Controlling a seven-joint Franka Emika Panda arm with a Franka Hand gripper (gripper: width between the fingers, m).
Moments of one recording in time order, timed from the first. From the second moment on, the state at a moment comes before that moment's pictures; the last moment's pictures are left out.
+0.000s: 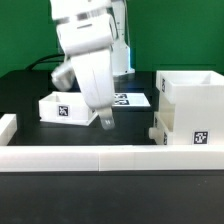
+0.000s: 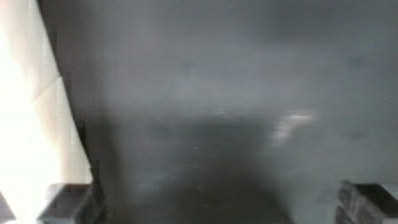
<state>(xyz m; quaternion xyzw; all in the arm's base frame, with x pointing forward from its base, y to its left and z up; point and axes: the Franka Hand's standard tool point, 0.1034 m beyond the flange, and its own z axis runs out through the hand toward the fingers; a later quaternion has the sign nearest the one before) 0.576 -0.051 0.062 -0.71 -0.69 -0.09 0.06</state>
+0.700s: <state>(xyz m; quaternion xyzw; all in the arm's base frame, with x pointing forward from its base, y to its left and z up) 0.531 -0.094 0.068 -0.76 -0.64 -0.10 0.00</state>
